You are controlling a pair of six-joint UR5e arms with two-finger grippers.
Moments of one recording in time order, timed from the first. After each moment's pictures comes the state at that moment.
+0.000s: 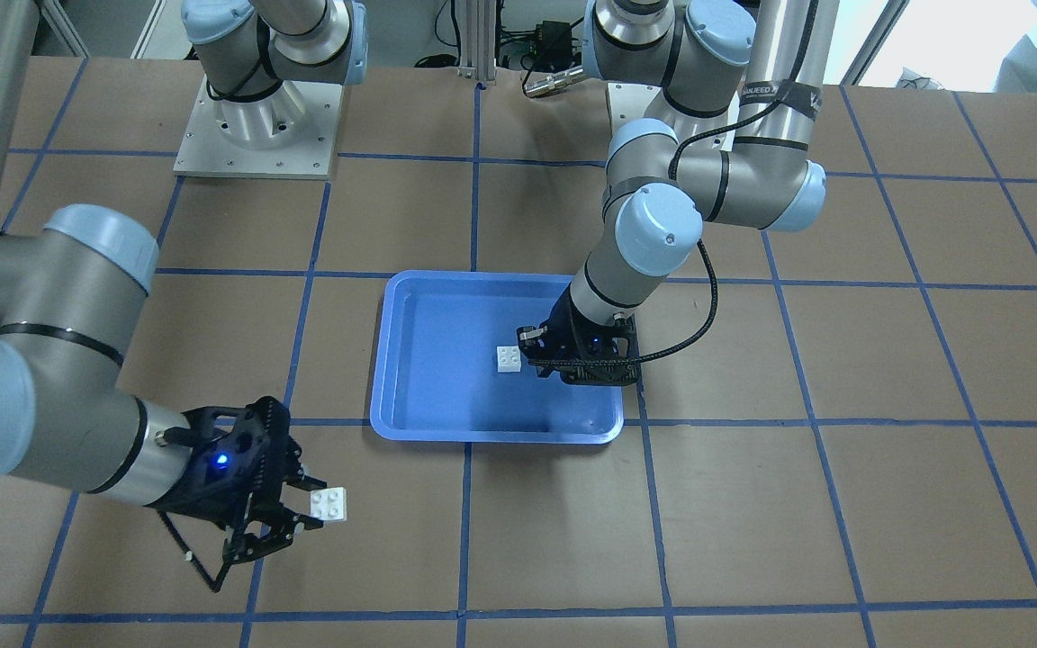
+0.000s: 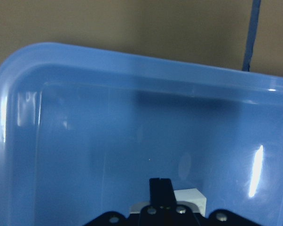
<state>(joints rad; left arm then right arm) -1.71 -1.88 -2.02 -0.75 1.31 -0.24 1.53 -1.03 1.35 -1.86 -1.08 -1.65</state>
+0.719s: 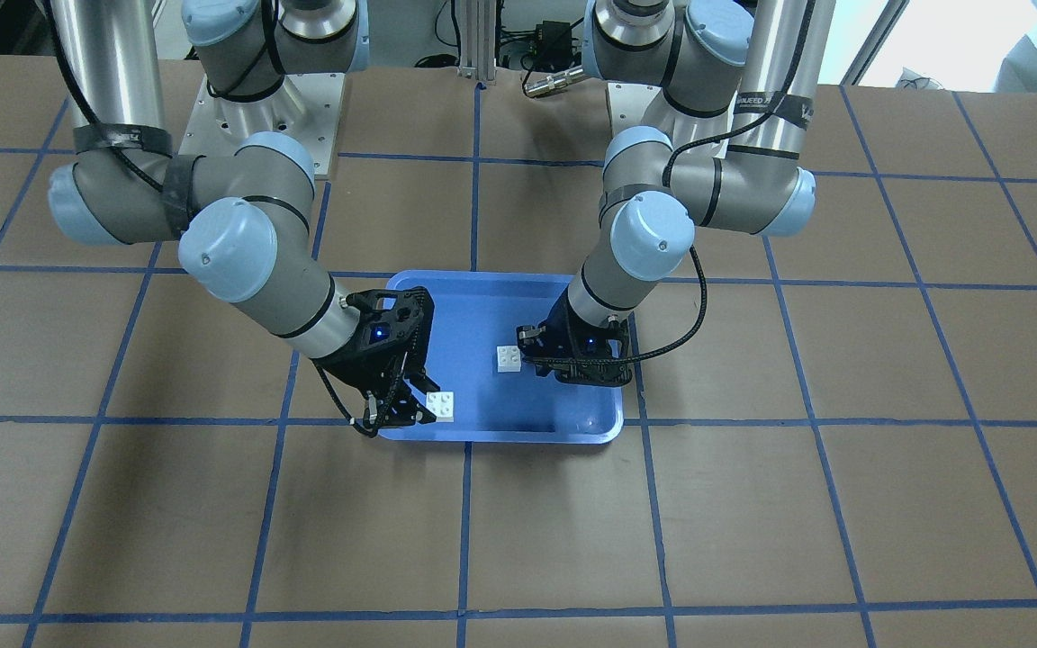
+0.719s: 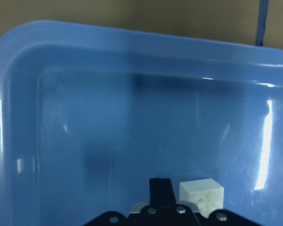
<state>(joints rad) -1.72 -1.90 -2.05 -0.71 1.31 -0.20 1.68 -1.21 1.90 -2.44 -1.09 -1.34</state>
